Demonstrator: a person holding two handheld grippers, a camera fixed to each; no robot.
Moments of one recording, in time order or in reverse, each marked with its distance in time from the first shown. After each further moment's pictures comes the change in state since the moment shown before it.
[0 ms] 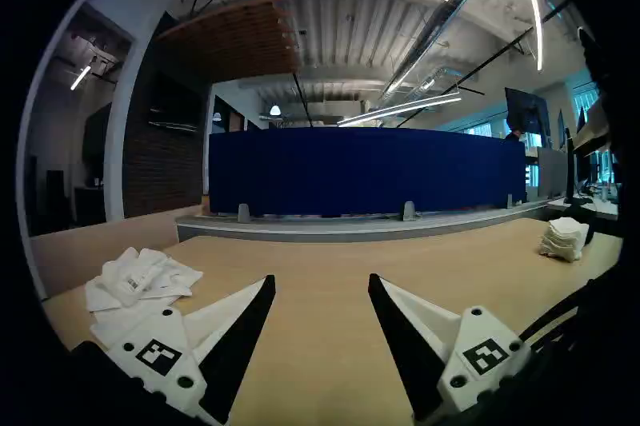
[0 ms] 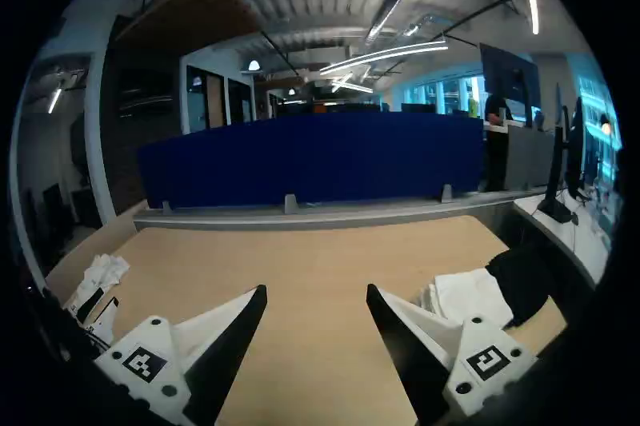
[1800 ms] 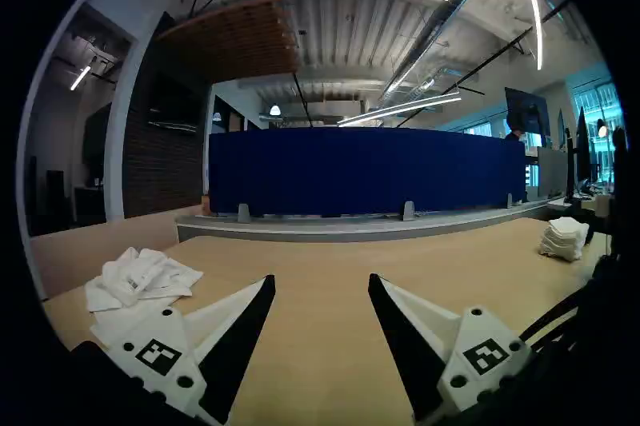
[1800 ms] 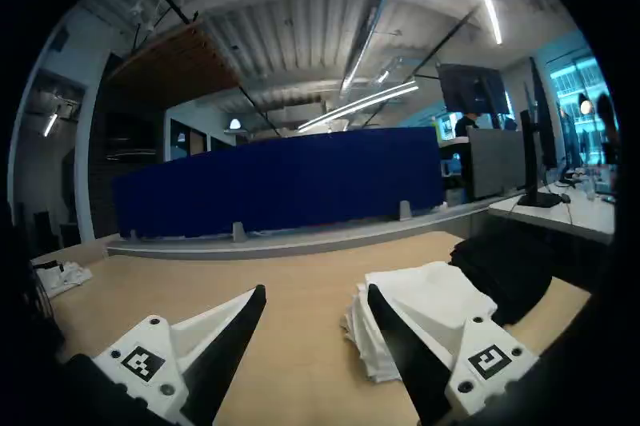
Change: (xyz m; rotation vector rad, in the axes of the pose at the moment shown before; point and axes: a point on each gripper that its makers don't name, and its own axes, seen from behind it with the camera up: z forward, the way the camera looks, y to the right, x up) left arm 0.001 0.000 0.000 0.000 0.000 0.001; right arm -0.088 0.144 0.037 -0.053 0.278 0.043
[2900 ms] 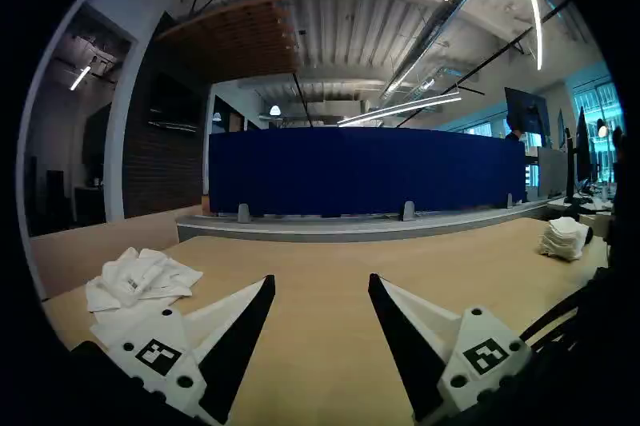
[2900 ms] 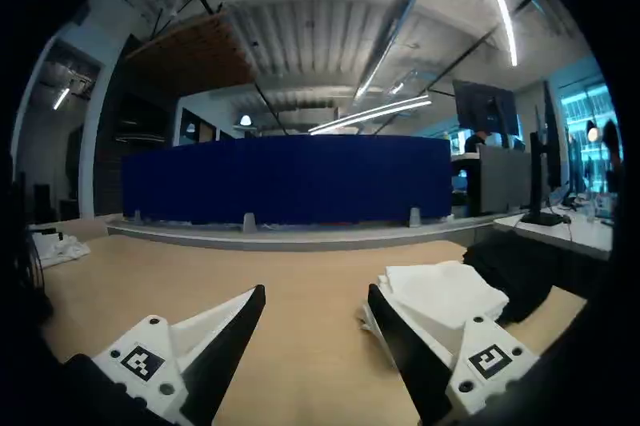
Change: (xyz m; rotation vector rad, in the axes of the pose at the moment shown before) left arm 0.000 0.000 0.000 0.000 0.000 0.000; right arm -0.020 -0.035 -0.010 0.009 0.027 -0.111
